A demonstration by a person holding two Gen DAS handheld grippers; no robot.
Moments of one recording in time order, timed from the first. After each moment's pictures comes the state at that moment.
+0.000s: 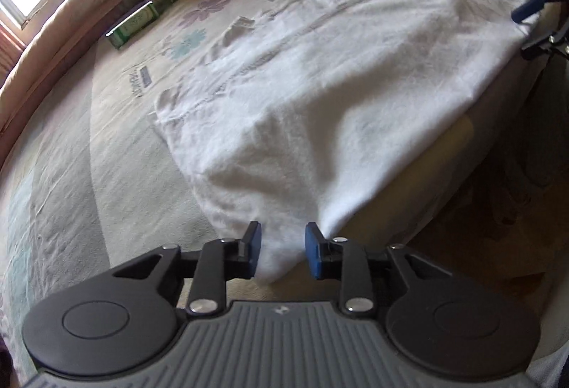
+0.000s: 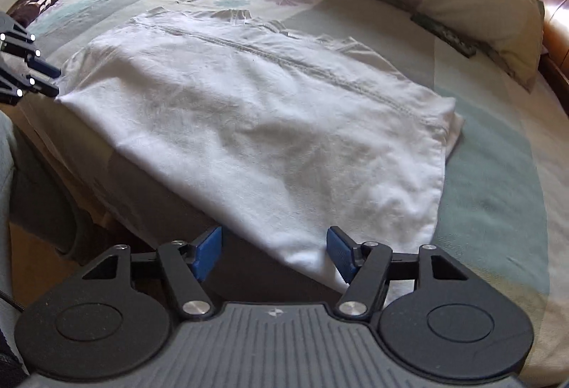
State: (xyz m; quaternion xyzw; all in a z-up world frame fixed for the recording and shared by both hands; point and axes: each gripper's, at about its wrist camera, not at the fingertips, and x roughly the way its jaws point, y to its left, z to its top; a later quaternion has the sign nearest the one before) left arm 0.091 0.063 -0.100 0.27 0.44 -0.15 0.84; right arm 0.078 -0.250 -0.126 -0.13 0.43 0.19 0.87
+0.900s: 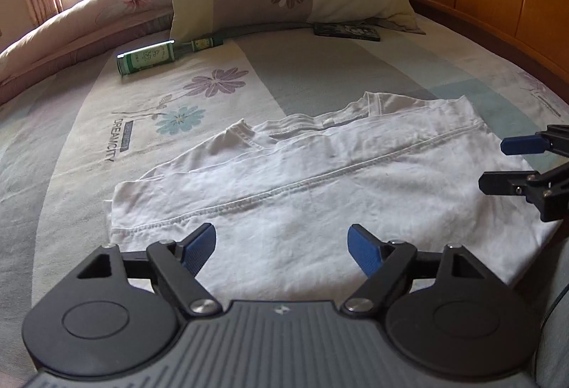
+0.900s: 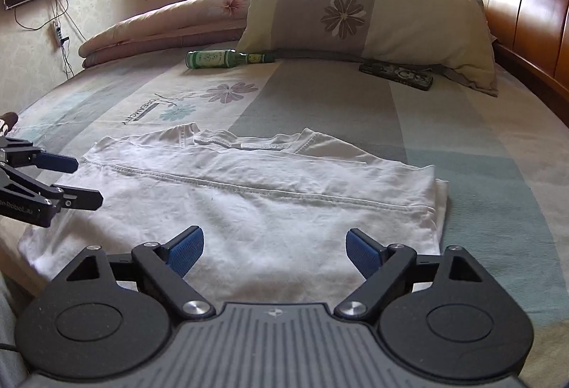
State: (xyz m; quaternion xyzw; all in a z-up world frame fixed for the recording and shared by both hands) left arm 0.178 0.001 -0.102 0.09 0.39 -0.13 0.91; right arm 0.148 -0.244 -0.106 0.02 0.35 0.12 0.93
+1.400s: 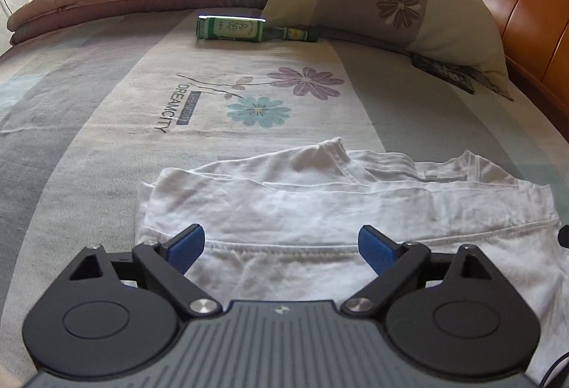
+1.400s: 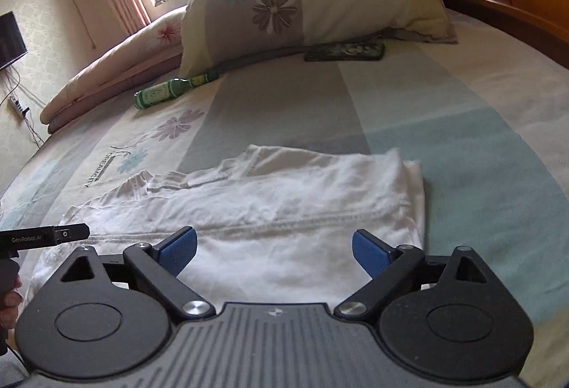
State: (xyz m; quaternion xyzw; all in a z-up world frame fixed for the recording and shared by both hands) left arm 0.241 0.047 -0.129 -0.03 0.38 -0.01 0.92; right arm 0.189 -0.277 -0.119 0.13 0.34 0.07 0.93
